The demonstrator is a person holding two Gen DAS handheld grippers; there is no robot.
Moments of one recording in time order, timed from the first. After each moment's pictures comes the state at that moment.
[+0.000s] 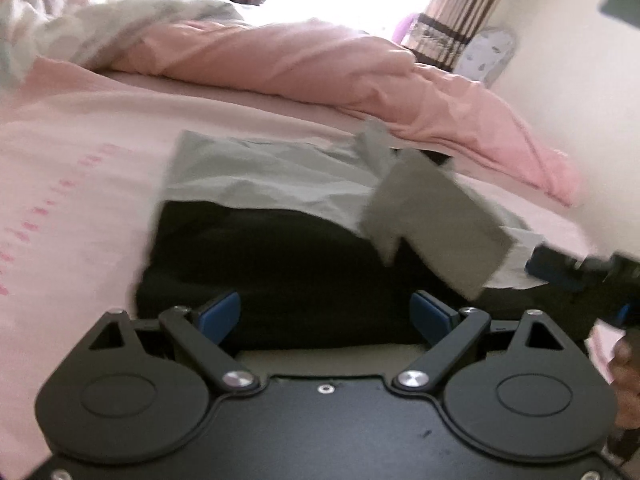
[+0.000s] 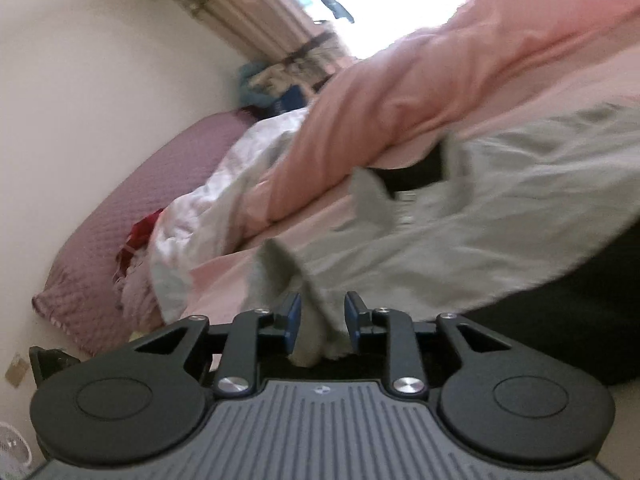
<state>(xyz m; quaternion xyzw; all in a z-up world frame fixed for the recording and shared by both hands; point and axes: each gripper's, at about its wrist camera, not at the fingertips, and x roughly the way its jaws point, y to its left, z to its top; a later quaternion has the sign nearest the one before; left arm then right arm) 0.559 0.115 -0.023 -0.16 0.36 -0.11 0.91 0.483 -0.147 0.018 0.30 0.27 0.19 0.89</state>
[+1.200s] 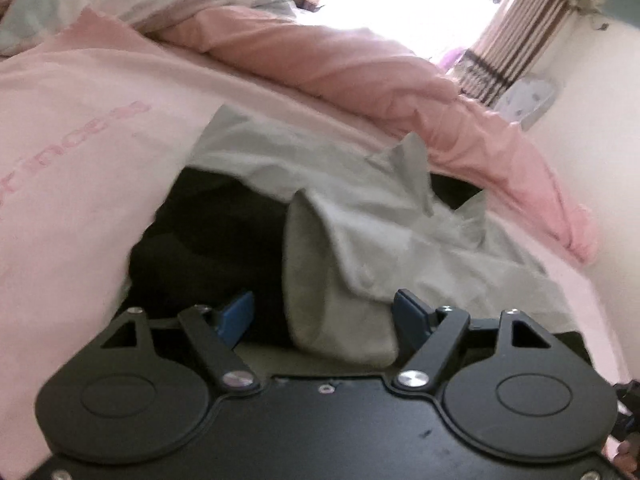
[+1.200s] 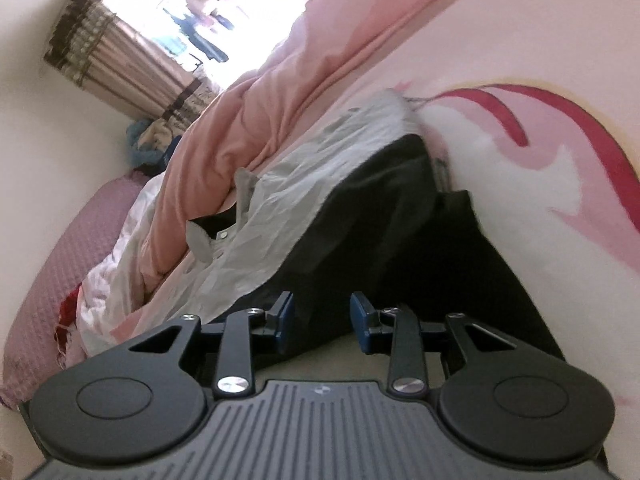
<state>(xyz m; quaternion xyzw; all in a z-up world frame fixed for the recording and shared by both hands) 0.550 0.118 -0.048 -0.23 0.34 -0.05 0.91 0.420 -0.290 -0.037 0.38 0.29 0.04 0.88</state>
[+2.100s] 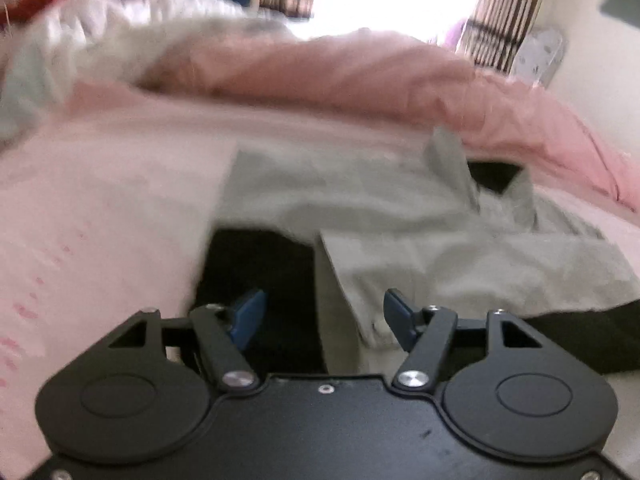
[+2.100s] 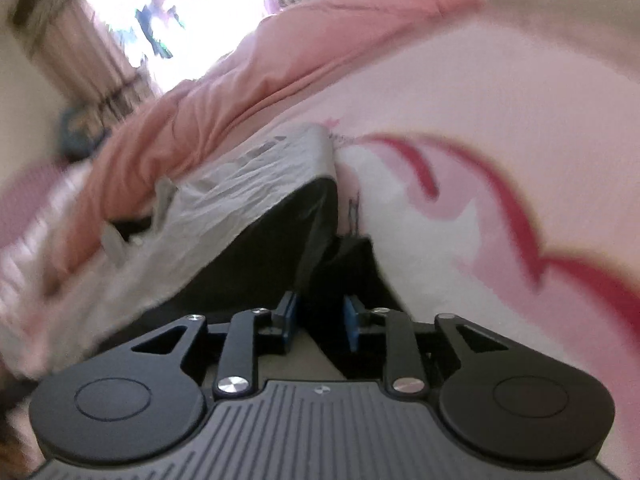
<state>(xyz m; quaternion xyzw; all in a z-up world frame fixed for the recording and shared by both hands) 0.562 0.121 -0.028 -0.11 0.34 0.00 0.93 0.427 -0.275 -0.014 0.24 0.31 -0.10 0.91</state>
